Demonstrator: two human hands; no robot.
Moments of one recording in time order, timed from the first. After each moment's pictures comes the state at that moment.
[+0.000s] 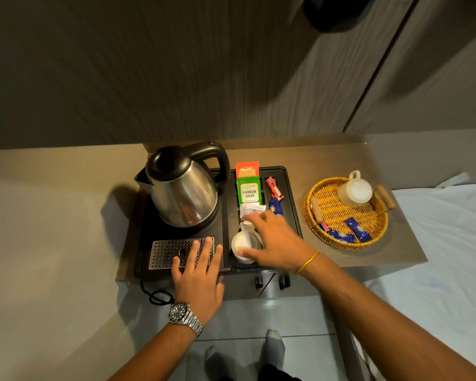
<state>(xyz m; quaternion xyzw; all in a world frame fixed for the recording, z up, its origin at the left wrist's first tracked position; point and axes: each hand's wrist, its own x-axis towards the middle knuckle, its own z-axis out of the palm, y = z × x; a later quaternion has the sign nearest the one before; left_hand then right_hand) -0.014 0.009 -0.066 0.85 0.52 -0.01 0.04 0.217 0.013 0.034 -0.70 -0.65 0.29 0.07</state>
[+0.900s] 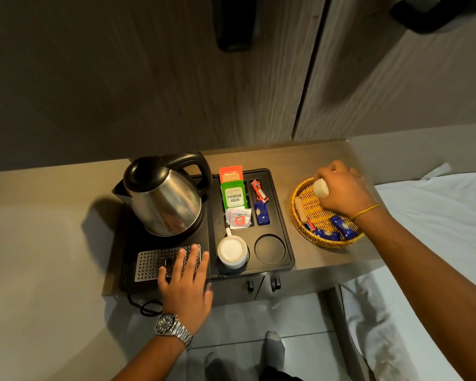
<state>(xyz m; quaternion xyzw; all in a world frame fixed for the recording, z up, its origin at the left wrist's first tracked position) -0.011 0.011 -0.068 0.85 0.53 0.01 0.04 0.392 0.024 0.066 -0.84 -0.54 0.09 0.02</state>
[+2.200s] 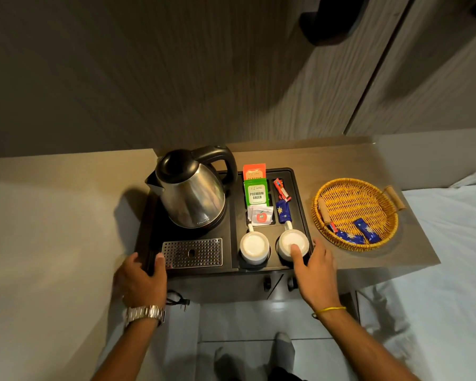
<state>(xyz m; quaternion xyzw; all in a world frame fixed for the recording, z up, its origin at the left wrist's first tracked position) -0.091 0.045 -0.022 0.48 0.80 0.28 0.23 0.220 -0.062 -0.032 -0.86 -0.32 0.27 0.29</state>
